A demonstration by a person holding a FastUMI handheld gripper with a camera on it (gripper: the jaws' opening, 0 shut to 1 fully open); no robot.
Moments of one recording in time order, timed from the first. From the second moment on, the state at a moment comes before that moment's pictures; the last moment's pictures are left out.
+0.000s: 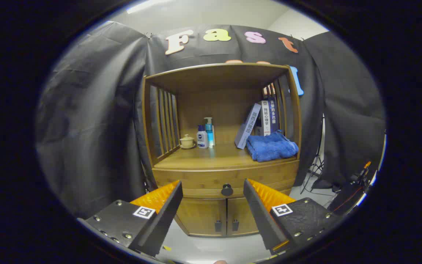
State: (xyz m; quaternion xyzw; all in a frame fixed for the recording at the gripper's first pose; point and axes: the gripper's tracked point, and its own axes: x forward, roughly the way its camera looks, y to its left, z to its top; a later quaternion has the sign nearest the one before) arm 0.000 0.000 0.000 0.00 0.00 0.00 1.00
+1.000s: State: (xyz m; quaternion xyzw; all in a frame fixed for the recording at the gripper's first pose) arm 0.010 0.002 -0.034 0.01 -0.02 0.01 1.00
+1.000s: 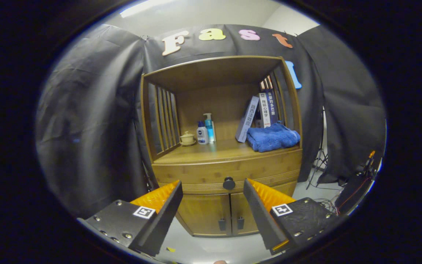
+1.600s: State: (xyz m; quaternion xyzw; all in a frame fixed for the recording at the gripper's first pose) arm 0.095 0.003 -0.027 0.01 0.01 0.03 1.00
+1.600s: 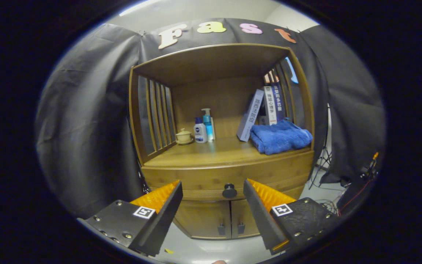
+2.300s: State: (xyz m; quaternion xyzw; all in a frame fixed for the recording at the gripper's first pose) arm 0.228 -0.052 -0.110 0.02 0.07 0.00 1.00
